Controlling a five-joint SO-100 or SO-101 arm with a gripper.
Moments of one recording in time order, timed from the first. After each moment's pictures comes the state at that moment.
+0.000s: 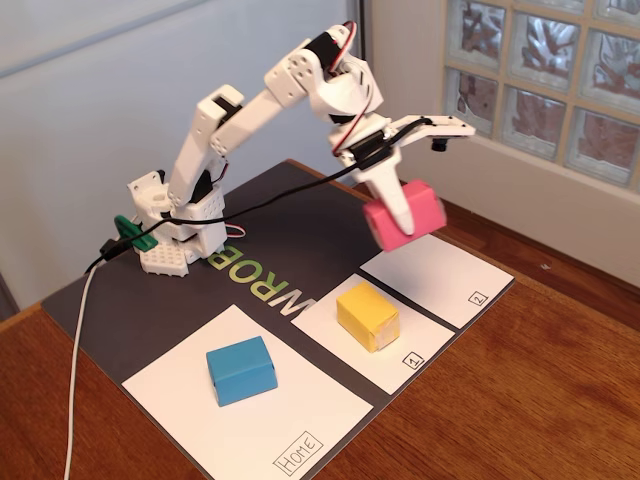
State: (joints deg) arm -13.4 62.1 21.0 101.2 40.8
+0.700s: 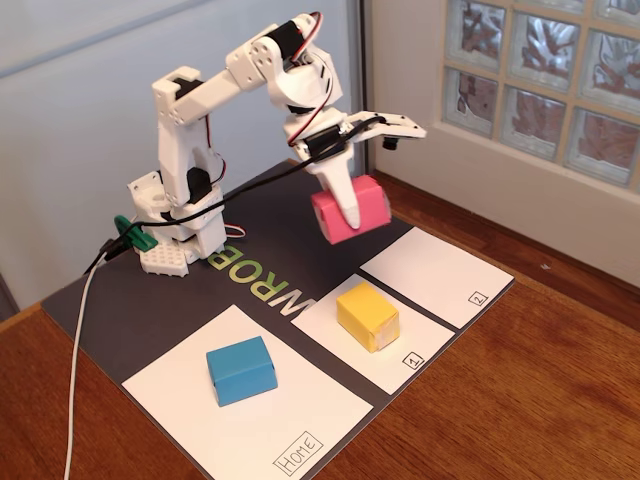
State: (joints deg) arm -11.4 85.2 51.9 101.2 35.2
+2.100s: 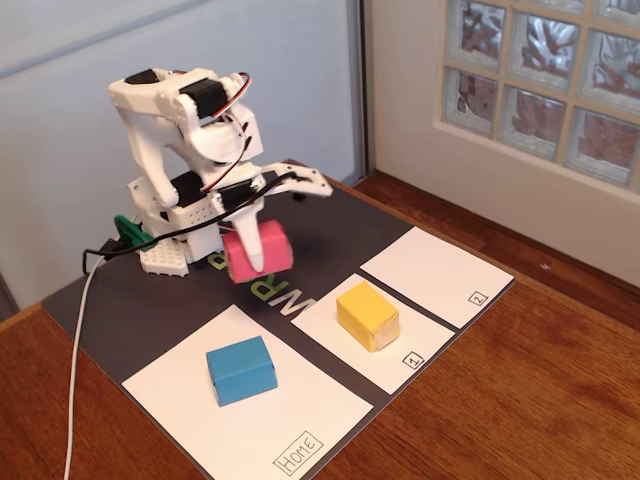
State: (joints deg) arm 5.9 126.7 116.8 80.3 19.2
